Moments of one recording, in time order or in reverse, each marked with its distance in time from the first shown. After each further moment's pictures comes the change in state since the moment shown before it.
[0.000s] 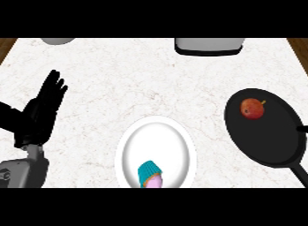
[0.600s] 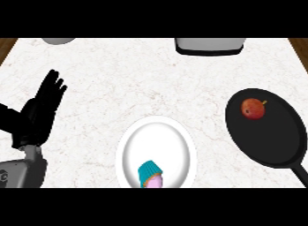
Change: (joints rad) left arm 0.005 0.001 0.005 -0.018 0.005 -0.009 0.013; right arm 0.146 -0.209 -0.088 0.123 -0.116 0.285 -0.114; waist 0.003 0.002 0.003
